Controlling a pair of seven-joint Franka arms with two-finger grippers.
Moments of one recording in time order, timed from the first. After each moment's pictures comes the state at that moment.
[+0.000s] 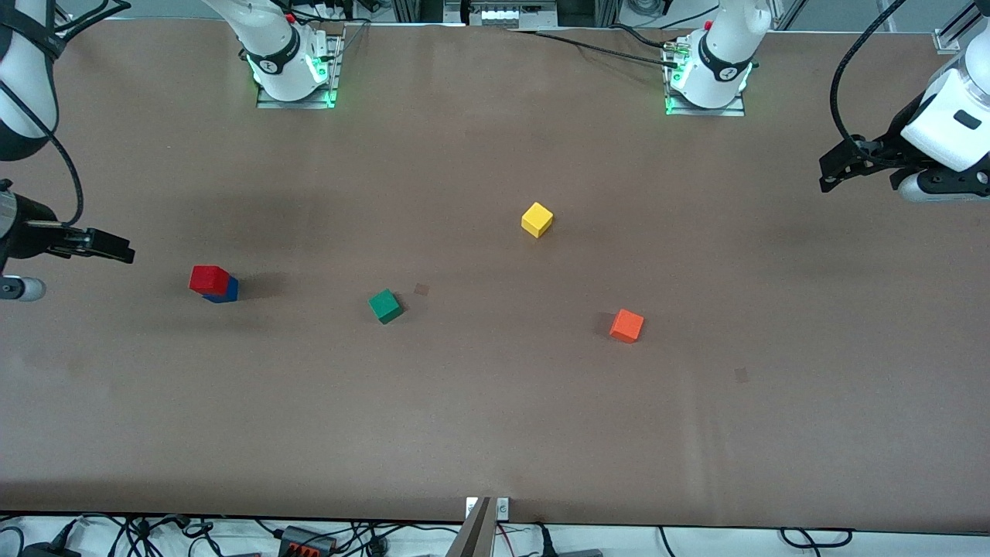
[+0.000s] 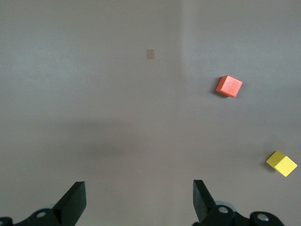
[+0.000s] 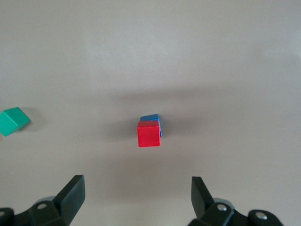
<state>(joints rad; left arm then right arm) 0.02 -0.04 -0.09 -1.64 0.03 1.57 -0.10 0.04 0.26 -0.14 -1.46 0.00 1.64 -0.03</state>
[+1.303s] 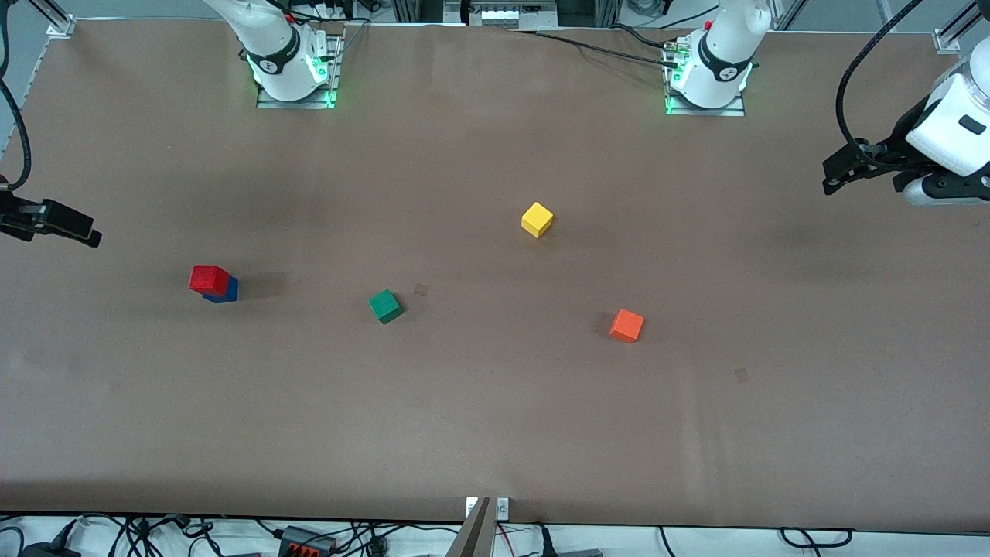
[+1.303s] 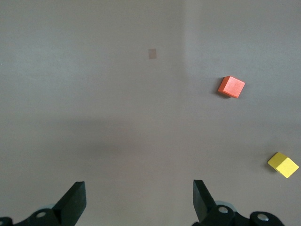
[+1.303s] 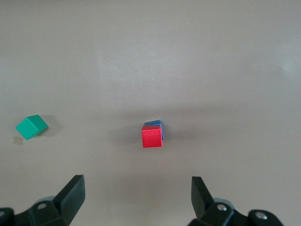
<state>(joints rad) 0.02 -0.03 -0.08 -1.64 0.03 1.57 -0.10 -0.05 0.19 -0.04 -1.44 0.00 1.62 -0.01</state>
